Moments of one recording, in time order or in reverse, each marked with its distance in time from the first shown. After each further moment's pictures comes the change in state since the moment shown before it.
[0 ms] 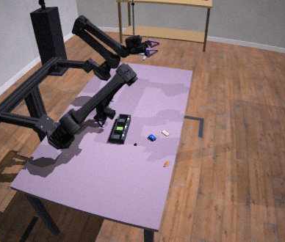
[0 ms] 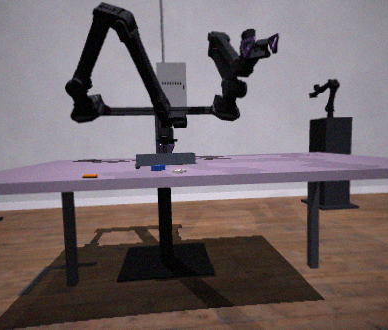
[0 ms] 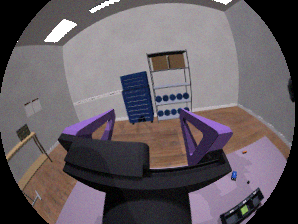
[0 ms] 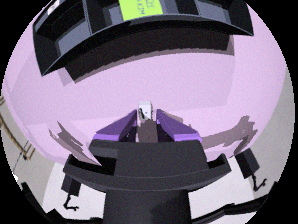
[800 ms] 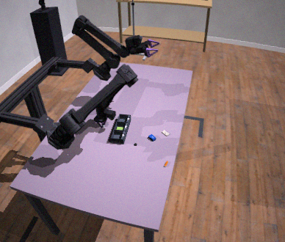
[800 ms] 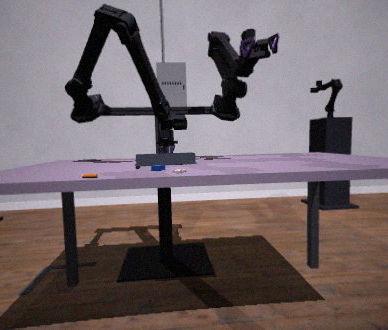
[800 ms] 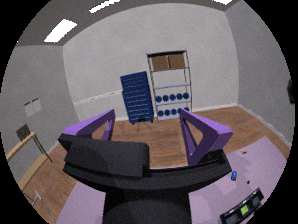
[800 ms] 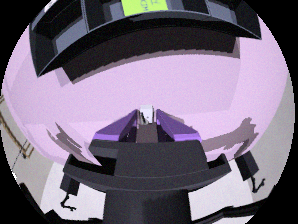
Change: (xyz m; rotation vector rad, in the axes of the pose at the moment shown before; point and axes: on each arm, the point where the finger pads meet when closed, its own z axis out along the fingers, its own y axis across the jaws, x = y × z) left arm 0.000 0.000 0.000 0.000 0.000 0.000; right arm 0.000 0.002 0.010 -0.010 -0.002 -0.014
